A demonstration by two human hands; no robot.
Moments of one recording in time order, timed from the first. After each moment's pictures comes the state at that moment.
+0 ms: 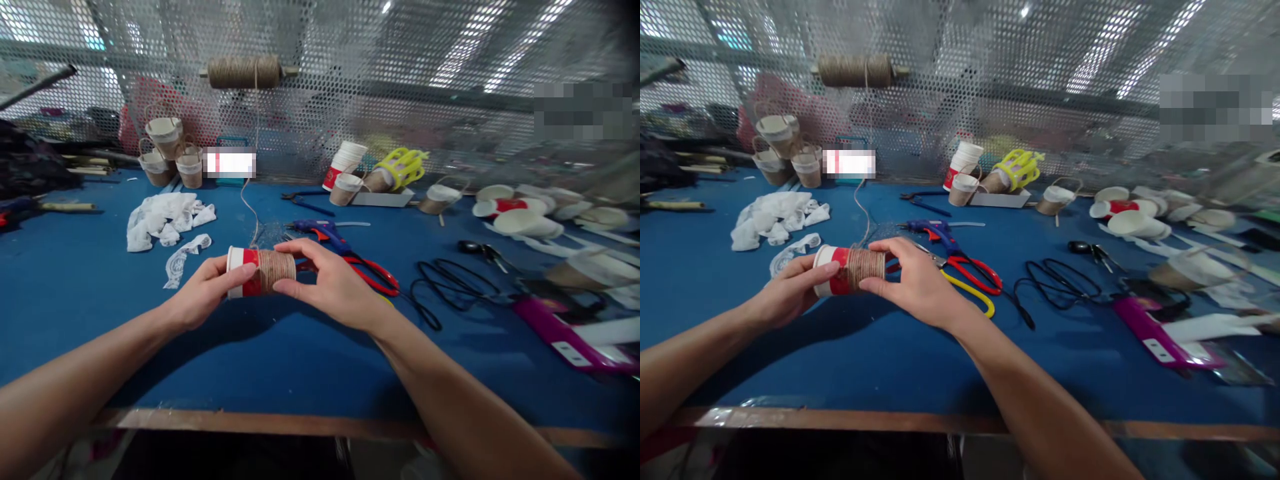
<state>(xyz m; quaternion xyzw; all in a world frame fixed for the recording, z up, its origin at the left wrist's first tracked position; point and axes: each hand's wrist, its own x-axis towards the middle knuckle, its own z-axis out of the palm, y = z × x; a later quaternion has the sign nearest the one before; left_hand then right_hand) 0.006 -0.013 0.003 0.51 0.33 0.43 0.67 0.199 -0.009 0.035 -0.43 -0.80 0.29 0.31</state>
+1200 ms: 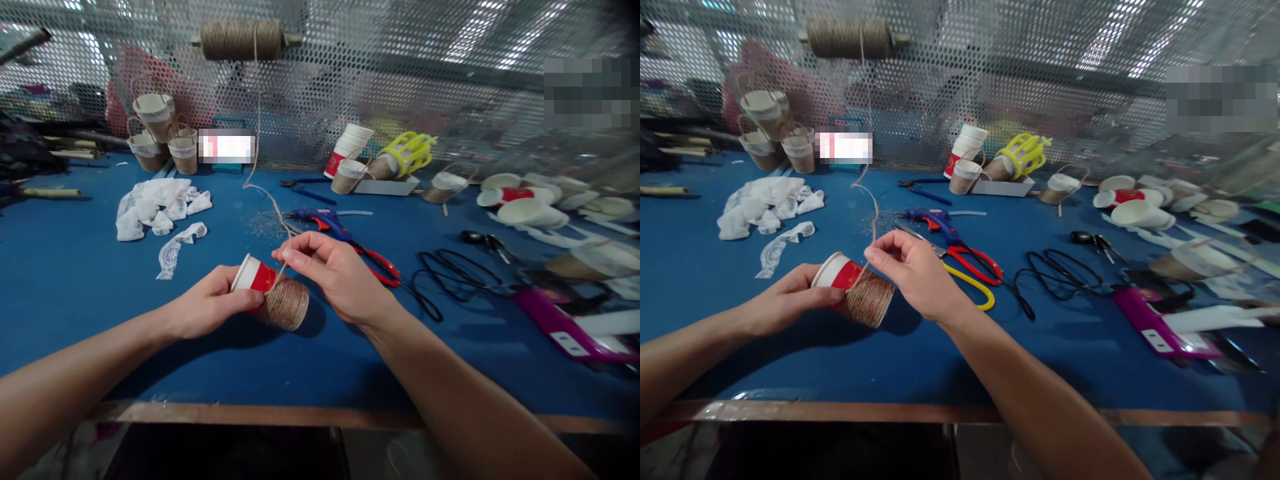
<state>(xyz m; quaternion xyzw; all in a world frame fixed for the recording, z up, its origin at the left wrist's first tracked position) 0.011 -0.026 0.011 0.59 0.36 0.30 0.66 0.193 -0.013 0.029 -0.45 -0.64 0.48 0.40</state>
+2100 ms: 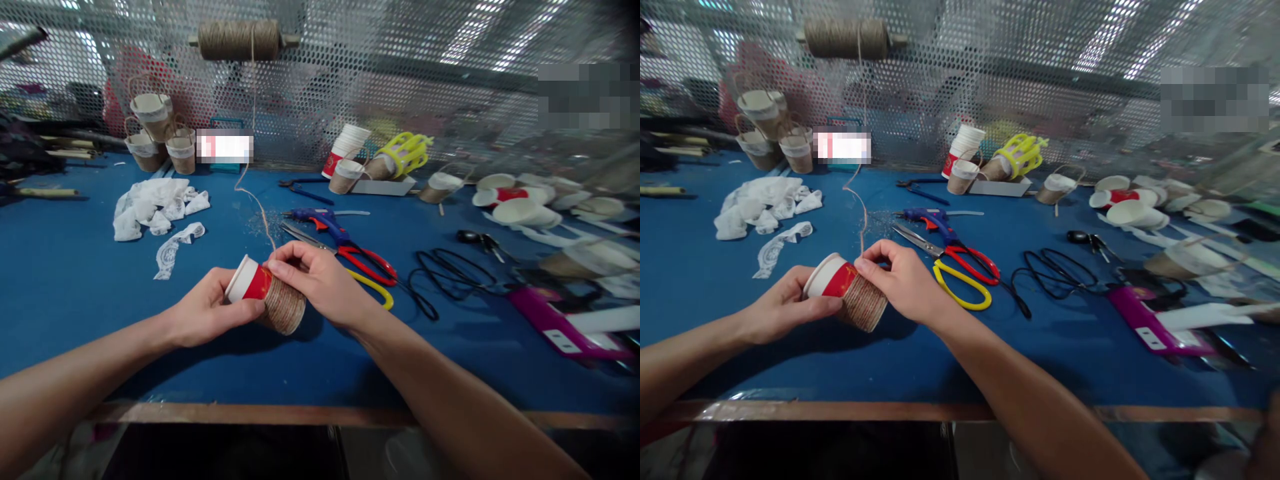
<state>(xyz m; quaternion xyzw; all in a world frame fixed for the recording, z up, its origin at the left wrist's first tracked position) 0.013 -0.034 0.012 0.61 0.37 0.31 0.63 0.188 -0.015 0.026 -0.46 -0.69 0.44 0.34</state>
